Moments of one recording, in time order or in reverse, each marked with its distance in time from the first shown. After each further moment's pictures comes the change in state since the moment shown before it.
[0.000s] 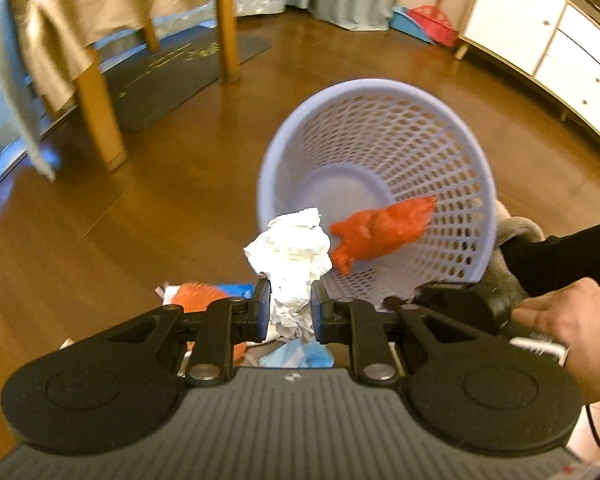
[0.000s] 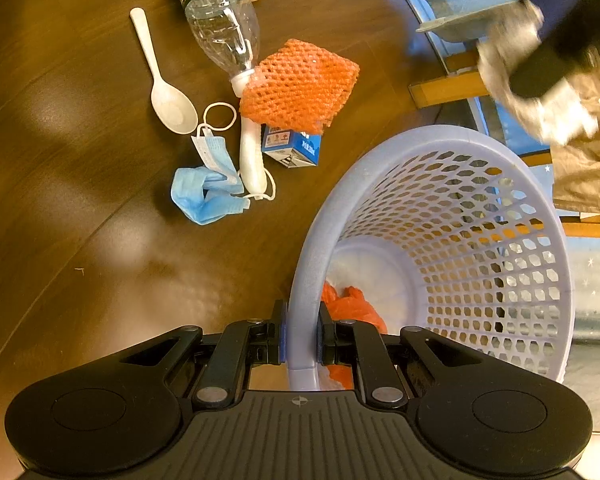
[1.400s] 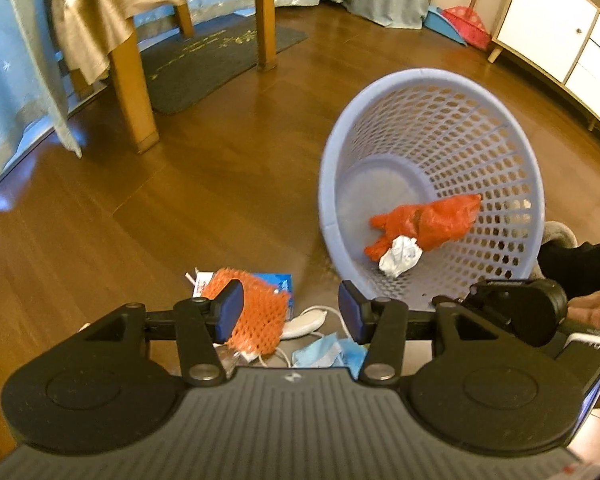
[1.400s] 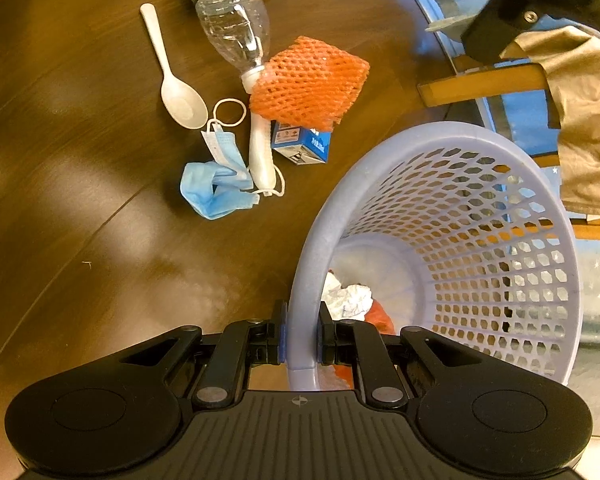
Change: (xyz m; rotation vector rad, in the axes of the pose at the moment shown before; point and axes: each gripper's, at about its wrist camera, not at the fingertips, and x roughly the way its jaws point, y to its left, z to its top) left arm 0.003 0.035 -0.020 -0.070 0.018 0.074; right arm -0.001 0.003 0.000 -0.026 -0.001 0.009
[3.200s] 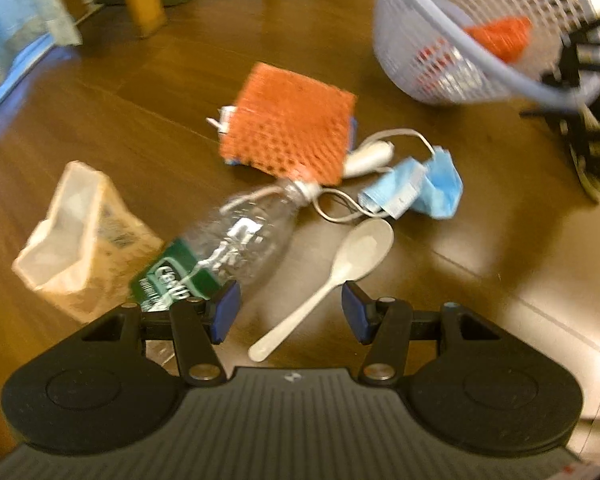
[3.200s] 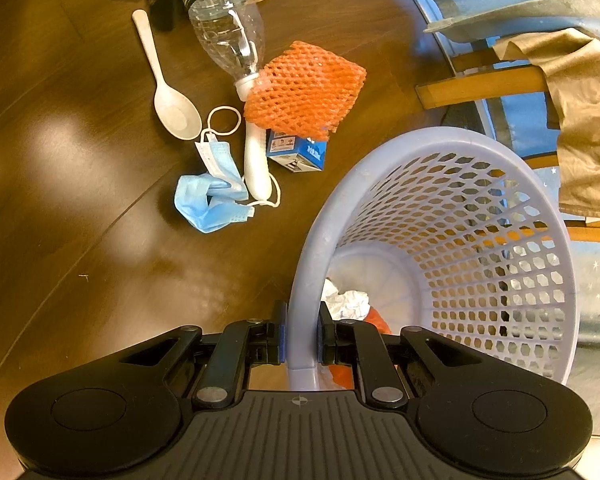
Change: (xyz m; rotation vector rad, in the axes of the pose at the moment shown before) left arm 0.075 0.044 -0.132 0.126 0.179 0.028; right arm -0.003 -0.003 0.009 0.010 0.008 -0.003
